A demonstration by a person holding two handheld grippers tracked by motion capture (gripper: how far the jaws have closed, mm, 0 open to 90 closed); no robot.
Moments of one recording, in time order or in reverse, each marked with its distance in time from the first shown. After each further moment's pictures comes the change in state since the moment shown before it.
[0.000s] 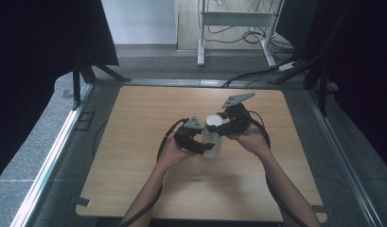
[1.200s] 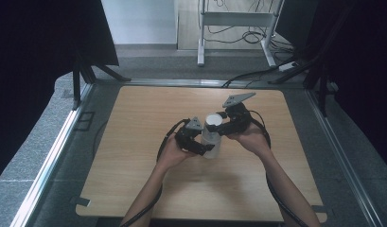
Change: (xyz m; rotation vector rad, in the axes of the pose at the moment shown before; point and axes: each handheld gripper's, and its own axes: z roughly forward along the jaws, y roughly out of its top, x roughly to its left) left arm -0.002 0.001 0.002 0.025 0.017 0.019; right arm 0.000 0.001 -0.001 -0.011 0.013 0.000
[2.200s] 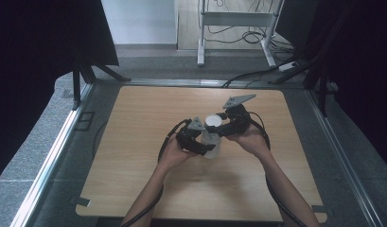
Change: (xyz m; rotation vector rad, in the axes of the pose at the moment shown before) left arm -0.003 0.002 0.003 0.012 0.022 0.010; right arm -0.002 -0.006 0.004 -0.015 0.007 0.020
